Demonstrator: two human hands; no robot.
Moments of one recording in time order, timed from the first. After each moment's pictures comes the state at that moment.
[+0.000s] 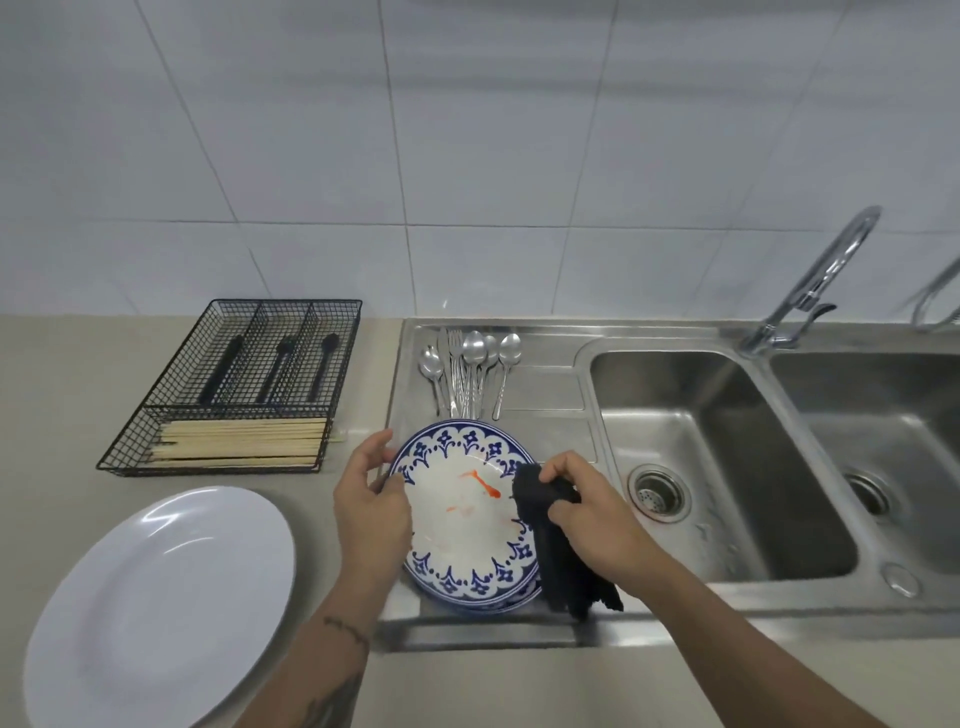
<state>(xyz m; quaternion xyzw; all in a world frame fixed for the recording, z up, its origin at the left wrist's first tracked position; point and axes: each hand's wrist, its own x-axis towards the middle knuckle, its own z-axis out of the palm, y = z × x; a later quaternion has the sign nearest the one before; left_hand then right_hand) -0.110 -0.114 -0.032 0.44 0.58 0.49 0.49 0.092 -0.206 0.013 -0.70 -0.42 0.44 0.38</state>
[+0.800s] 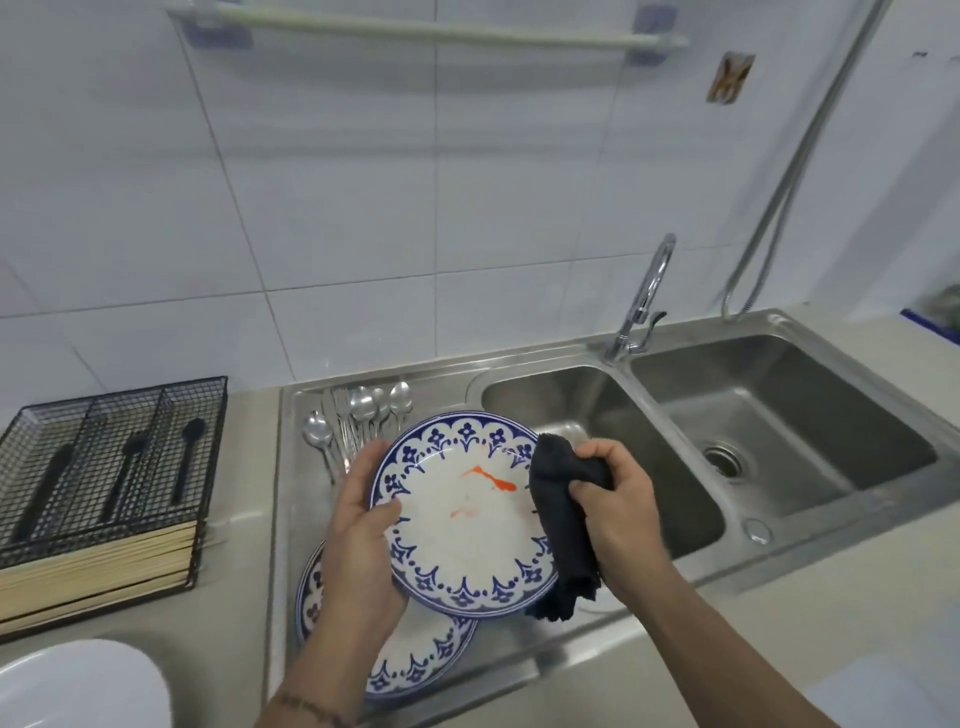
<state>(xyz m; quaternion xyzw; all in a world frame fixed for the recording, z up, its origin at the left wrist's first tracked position) -0.037 -0.124 0.024 0.32 0.35 0.43 0.77 0.143 -0.239 0.047 -0.69 -0.19 0.25 0.65</state>
